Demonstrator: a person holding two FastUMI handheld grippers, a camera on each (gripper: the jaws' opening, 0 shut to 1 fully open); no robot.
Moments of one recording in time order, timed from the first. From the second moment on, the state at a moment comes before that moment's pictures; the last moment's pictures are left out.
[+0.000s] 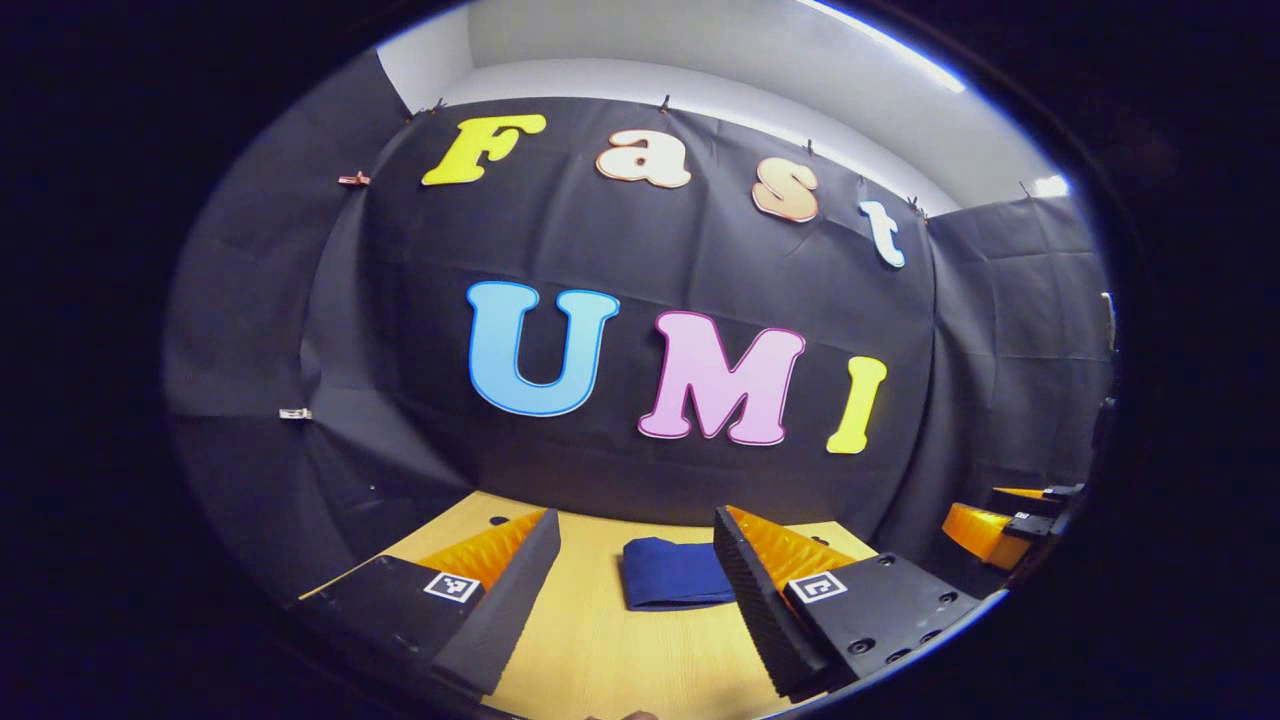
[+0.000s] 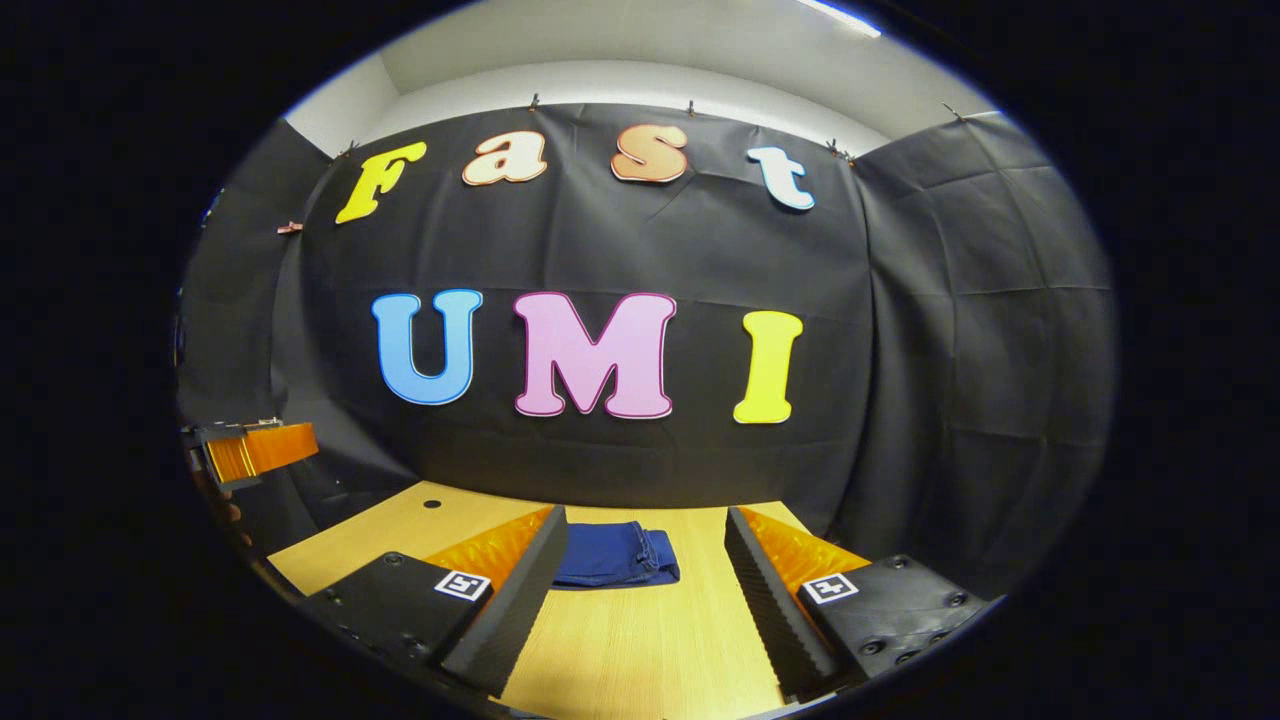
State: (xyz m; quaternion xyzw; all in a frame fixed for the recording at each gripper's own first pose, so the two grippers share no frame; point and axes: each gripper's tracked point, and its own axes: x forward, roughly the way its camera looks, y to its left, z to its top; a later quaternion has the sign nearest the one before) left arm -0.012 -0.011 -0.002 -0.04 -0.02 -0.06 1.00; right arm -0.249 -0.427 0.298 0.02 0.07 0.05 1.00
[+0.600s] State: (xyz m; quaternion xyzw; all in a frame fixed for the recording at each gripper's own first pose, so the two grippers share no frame) left arm -0.052 0.003 -0.016 -0.02 -0.01 -0.06 1.00; right arm -0.284 -0.422 0.294 0.02 0.08 0.05 0.99
